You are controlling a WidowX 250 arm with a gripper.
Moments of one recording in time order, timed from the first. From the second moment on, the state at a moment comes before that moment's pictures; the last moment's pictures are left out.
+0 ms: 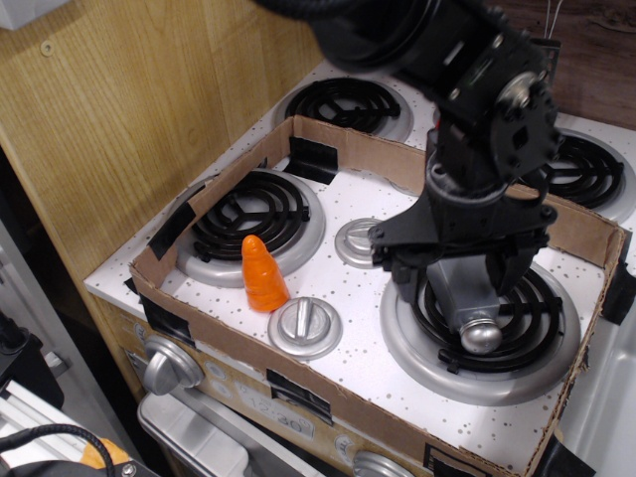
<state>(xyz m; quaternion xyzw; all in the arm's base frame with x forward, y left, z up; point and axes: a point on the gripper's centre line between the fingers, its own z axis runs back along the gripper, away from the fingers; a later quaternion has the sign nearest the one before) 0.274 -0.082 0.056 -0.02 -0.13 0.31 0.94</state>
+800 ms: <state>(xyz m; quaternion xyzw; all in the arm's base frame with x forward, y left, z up) 0.286 -0.089 0.037 0.04 -0.13 0.30 0.94</state>
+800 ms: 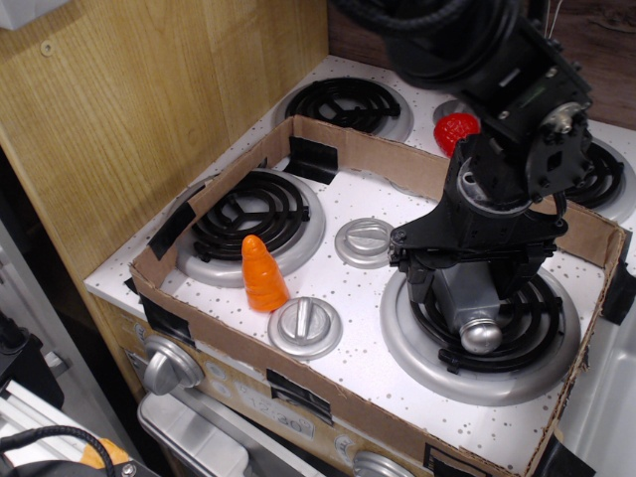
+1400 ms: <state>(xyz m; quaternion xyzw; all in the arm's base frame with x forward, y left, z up) 0.287 -0.090 0.027 0.02 -0.12 0.33 0.93</state>
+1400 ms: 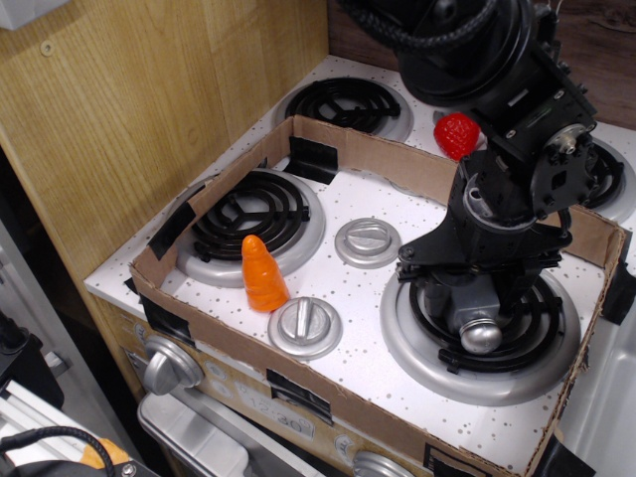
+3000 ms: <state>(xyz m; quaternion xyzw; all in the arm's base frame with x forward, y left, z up) 0.274 -0.075 0.070 -0.18 0.36 0.43 0.81</state>
